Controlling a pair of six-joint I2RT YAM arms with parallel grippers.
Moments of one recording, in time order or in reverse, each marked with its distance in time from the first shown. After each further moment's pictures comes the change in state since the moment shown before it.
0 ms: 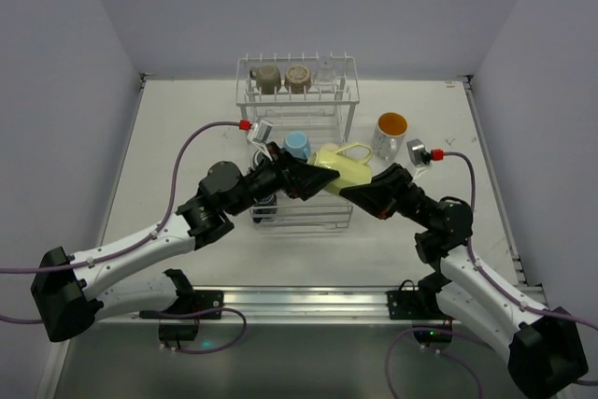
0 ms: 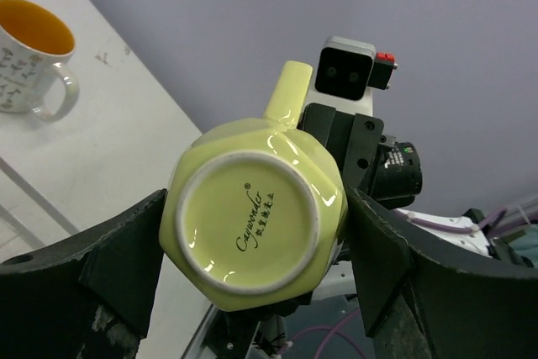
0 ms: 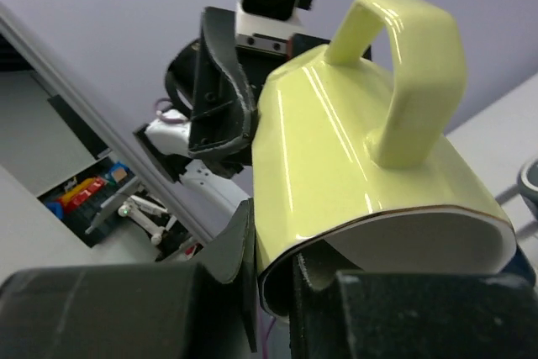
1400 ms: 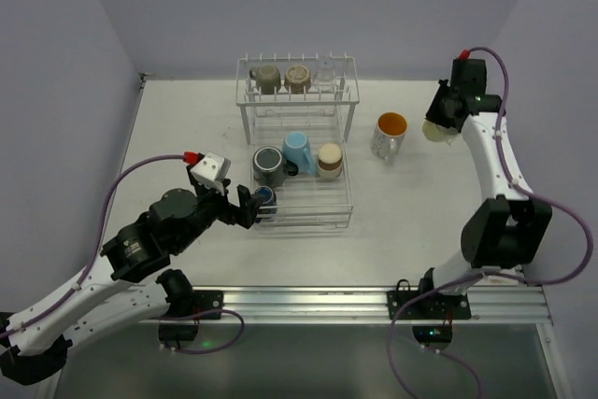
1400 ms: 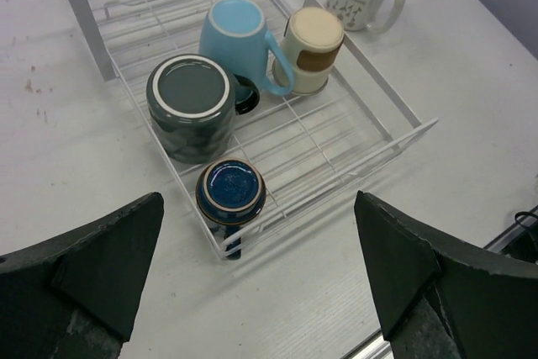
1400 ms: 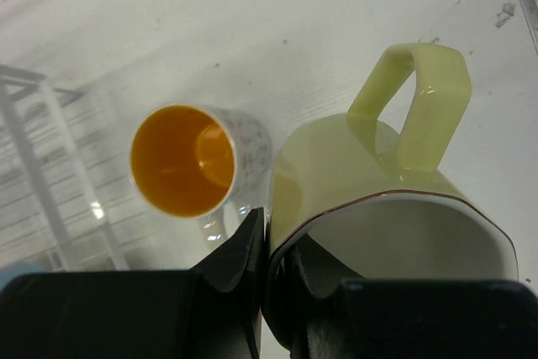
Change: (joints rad) left arm -0.007 -0.487 -0.006 -0.886 -0.442 0.530; right arm -0.482 0.744 1.194 -1.762 0.762 -0.807
